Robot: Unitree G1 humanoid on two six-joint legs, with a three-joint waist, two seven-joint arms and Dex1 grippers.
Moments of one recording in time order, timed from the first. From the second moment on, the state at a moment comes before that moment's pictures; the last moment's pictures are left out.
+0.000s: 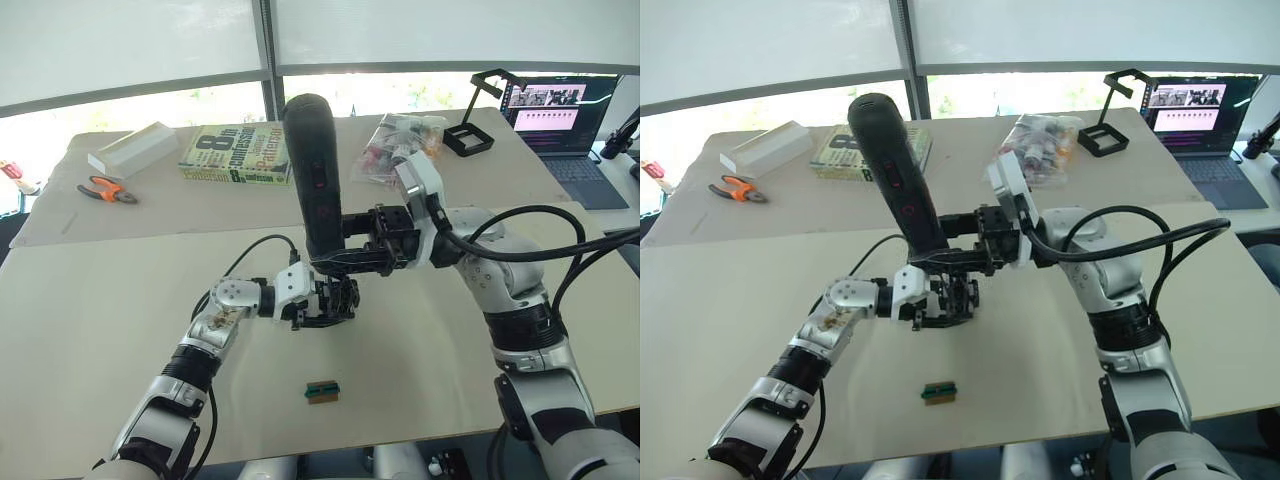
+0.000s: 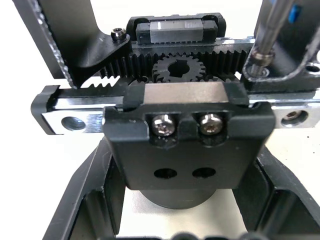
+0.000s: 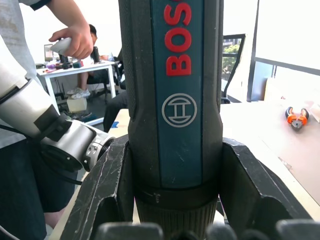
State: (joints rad) left arm -0.53 0.35 -0.27 0.40 -0.12 -0.11 -1.17; right arm -0.75 -0.44 0.14 -0.05 0.65 0.53 1.28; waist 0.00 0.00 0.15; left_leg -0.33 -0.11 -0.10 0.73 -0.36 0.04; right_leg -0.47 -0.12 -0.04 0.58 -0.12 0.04
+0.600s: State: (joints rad) left arm -0.53 0.35 -0.28 0.41 -0.12 -0.11 -1.17; right arm -0.74 -0.44 0.19 -0.04 0.63 0.46 1.27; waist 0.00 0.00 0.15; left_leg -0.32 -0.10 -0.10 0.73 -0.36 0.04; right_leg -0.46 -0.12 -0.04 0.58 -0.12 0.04
